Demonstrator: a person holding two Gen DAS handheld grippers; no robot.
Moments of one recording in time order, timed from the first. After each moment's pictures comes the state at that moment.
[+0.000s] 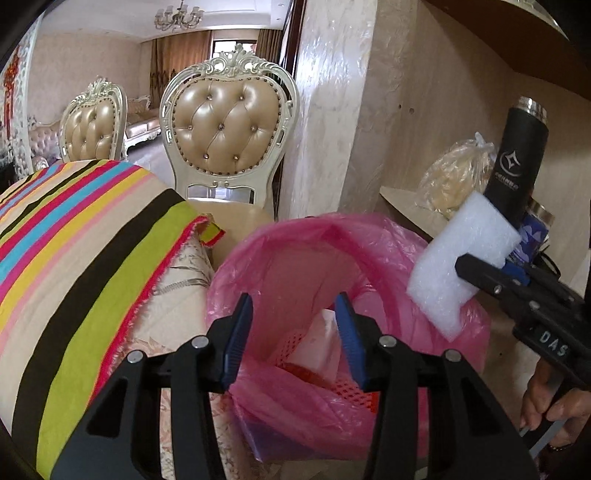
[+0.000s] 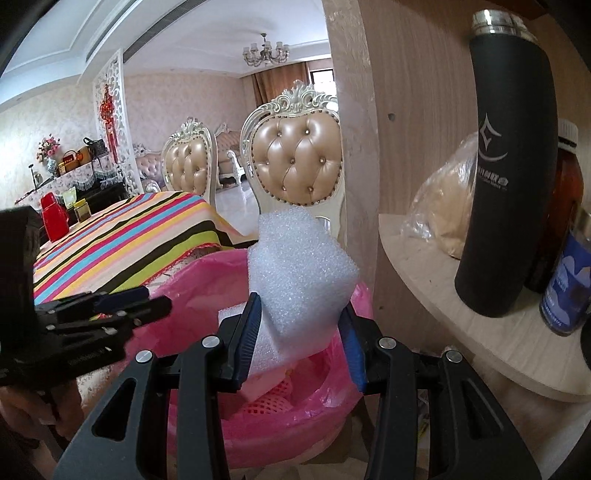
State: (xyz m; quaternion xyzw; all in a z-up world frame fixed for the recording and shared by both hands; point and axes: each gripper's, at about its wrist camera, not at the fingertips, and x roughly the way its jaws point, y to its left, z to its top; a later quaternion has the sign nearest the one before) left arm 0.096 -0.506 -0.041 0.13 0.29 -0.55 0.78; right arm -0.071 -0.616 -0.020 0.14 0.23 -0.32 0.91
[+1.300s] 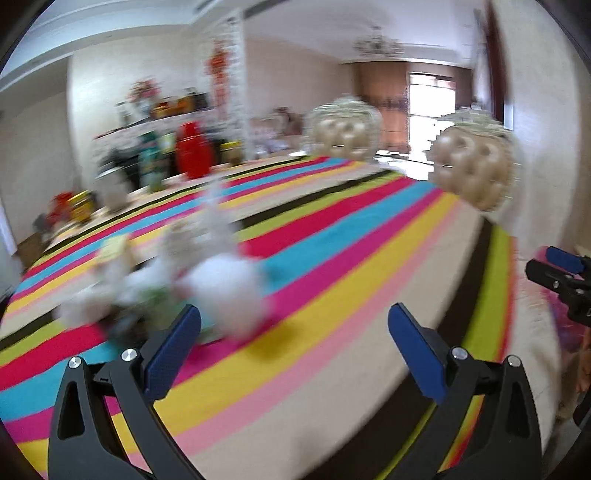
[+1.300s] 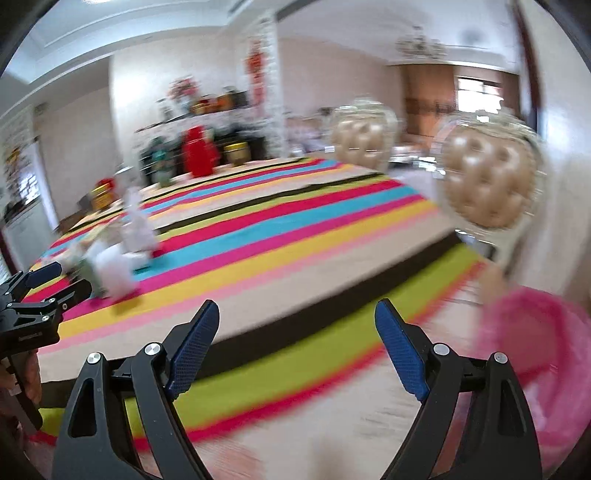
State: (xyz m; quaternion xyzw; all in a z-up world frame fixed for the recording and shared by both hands) left arm 0.180 -0.098 0.010 0.08 0.26 -0.16 0.95; right arm 0.105 -0.357 0.011 0.05 0.27 -0.04 0.96
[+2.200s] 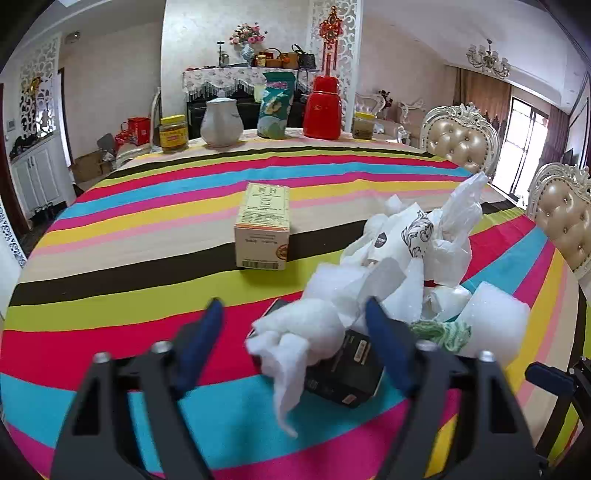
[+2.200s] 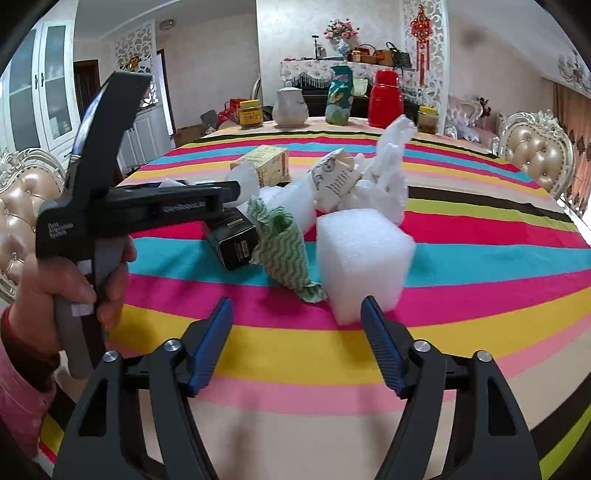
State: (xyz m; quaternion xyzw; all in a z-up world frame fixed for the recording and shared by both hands) left arm 0.302 0.069 -0.011 -0.02 0.33 -0.03 0.94; right arm 0.217 -0.126 -0.017 -0.05 0.35 0.21 0.91
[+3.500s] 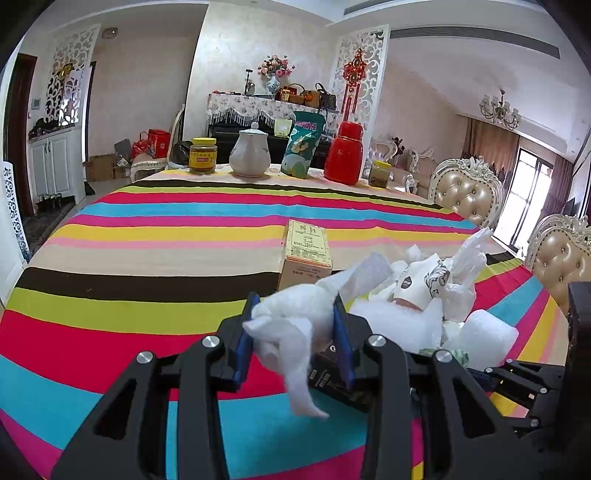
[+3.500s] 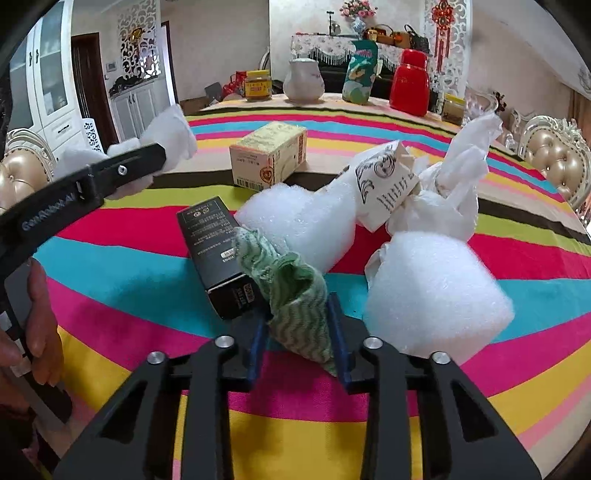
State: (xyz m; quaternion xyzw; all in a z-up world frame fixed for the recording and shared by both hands) left arm 0.282 0.111 0.002 -0.08 0.25 0.00 0.96; right arm 0.288 -0.066 -0.034 -0.09 0.38 0.21 0.90
